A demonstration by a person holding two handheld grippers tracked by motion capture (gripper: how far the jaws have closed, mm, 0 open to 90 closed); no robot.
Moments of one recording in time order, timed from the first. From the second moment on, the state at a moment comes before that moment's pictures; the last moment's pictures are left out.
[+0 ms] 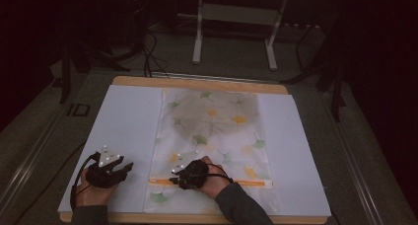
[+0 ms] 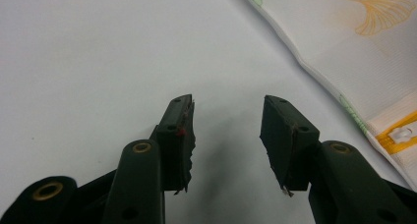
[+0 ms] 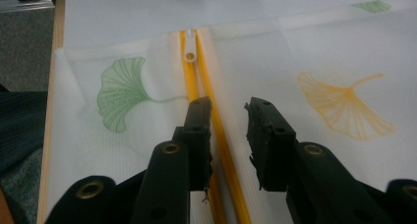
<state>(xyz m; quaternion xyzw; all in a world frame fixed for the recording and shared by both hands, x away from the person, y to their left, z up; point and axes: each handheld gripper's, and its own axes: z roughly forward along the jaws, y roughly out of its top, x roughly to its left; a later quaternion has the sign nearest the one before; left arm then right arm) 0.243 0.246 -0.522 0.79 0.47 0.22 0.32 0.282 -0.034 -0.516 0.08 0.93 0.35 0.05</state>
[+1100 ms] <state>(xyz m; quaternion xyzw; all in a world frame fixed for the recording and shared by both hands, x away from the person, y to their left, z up) 0.242 0.245 -0.521 0.79 0.47 0.22 0.32 0.280 0.018 -0.522 0.04 0.94 0.35 0.03</state>
